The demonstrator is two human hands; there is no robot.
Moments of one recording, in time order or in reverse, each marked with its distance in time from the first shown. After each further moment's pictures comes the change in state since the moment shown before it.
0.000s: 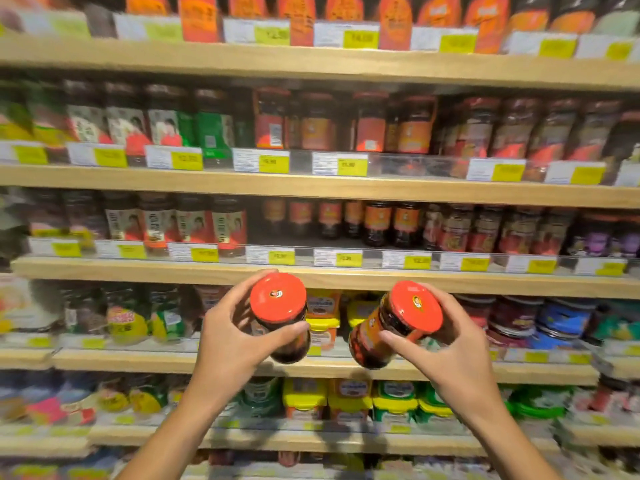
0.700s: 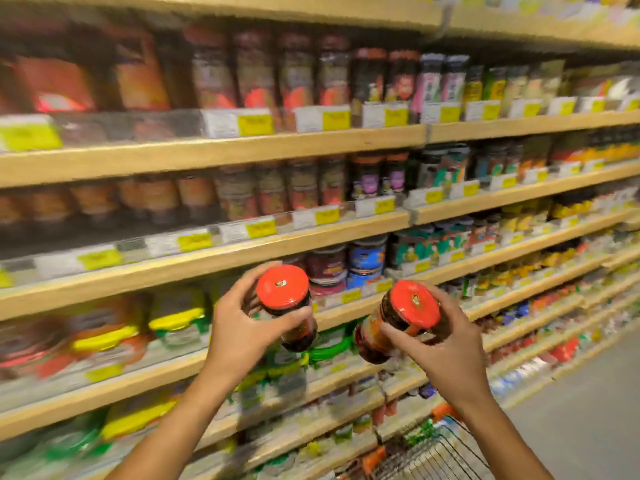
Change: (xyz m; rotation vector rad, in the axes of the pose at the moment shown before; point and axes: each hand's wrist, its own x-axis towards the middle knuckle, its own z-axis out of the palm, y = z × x) left_hand -0.015 0.020 0.319 -0.177 -0.392 0.007; right_hand -0.071 0.100 -0.274 -0.242 0.299 0.289
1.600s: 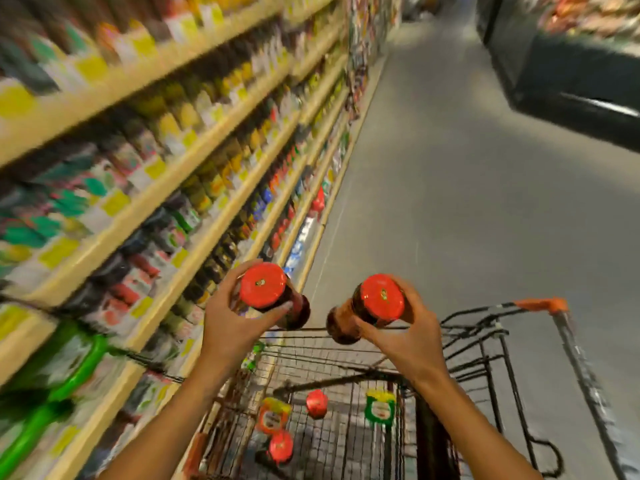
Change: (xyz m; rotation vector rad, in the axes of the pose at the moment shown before) left_hand -0.084 -0.033 0.458 -0.227 -0.799 -0.049; right_hand -0.172 0.181 -0.293 -0.256 0.698 0.456
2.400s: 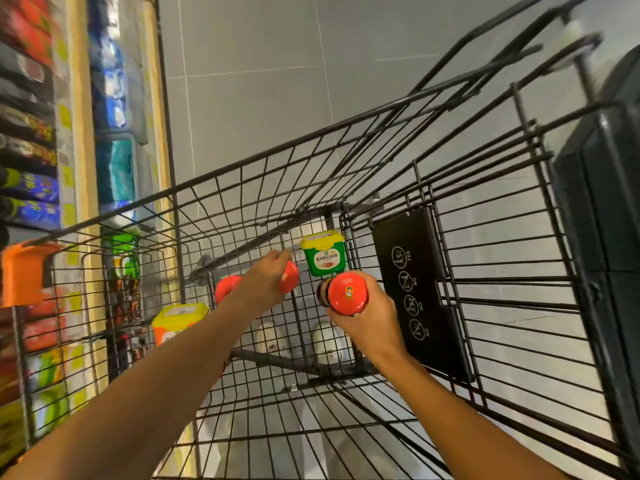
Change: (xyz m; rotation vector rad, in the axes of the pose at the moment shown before) left_hand -0.108 -0.451 0.246 0.720 -1.201 0.031; right_hand -0.192 0.385 0.073 -0.263 0.097 0.886
